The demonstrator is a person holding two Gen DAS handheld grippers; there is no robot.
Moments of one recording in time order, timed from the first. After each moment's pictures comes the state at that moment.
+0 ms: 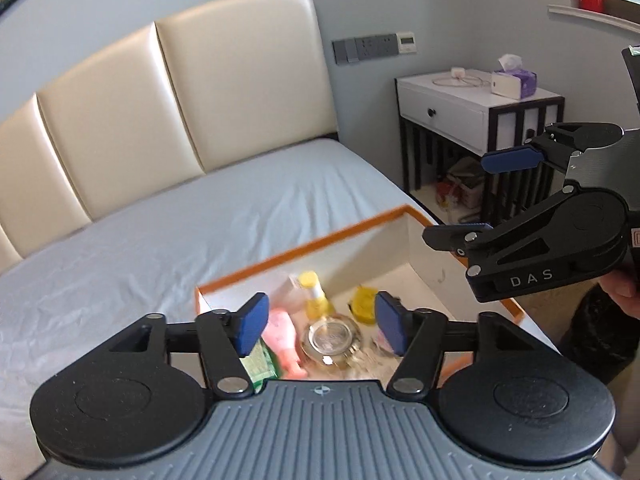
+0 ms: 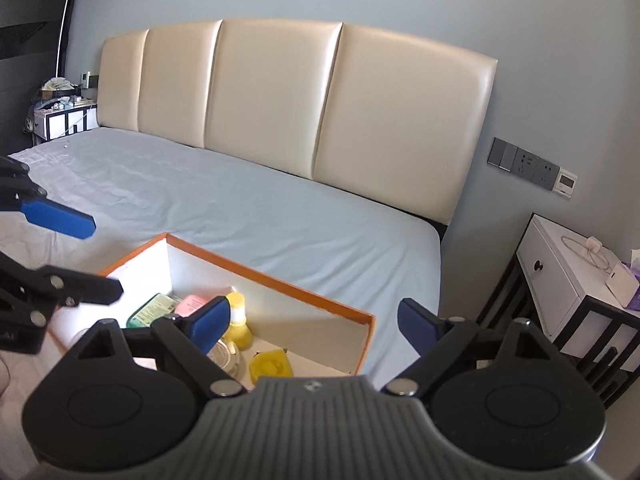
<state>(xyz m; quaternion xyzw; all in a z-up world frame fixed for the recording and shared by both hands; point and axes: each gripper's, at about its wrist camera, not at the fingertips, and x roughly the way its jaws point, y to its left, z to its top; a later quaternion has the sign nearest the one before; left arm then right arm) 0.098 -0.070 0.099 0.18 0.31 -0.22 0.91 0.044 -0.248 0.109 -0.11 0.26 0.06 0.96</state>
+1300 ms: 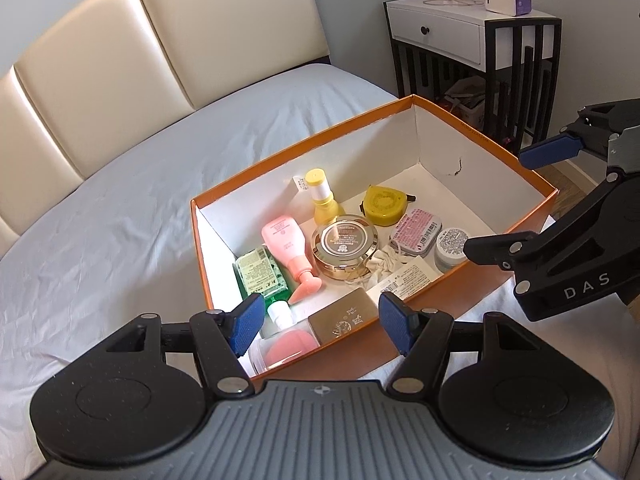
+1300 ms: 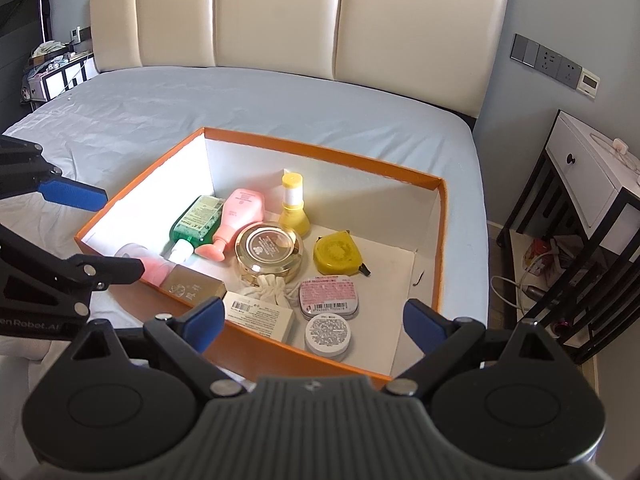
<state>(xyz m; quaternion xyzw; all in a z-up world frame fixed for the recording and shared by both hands) 0.100 -0.042 0.049 0.24 0.38 -0.21 0.87 0.030 -0.211 0.053 -0.06 0.40 0.06 0.91</state>
